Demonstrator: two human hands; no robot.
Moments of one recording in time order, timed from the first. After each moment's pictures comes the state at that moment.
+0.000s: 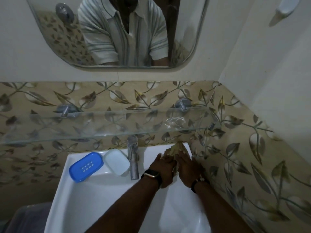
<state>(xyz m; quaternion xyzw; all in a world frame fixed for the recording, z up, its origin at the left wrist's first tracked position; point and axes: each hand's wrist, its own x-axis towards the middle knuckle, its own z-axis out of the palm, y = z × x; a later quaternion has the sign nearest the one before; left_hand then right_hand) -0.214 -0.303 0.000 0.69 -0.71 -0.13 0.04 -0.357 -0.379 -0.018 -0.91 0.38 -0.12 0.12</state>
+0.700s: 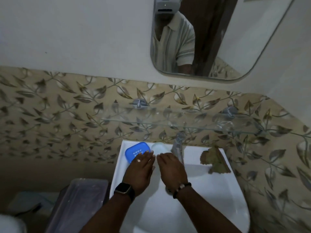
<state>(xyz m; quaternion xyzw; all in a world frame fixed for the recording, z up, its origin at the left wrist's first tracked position) -0.070 -0.064 0.007 0.76 -0.59 0.11 0.26 -0.195 -0.183 0.040 -0.96 0.17 -0.24 -0.05</state>
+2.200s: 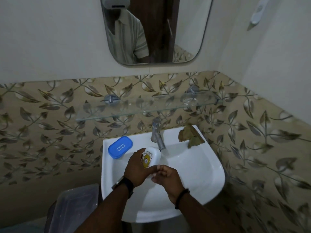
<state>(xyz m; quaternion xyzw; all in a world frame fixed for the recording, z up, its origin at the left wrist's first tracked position) -0.124 -0.056 0.045 0.73 -0.44 -0.30 0.42 -0.280 -0.101 0.011 -0.55 0.37 -0.28 0.69</state>
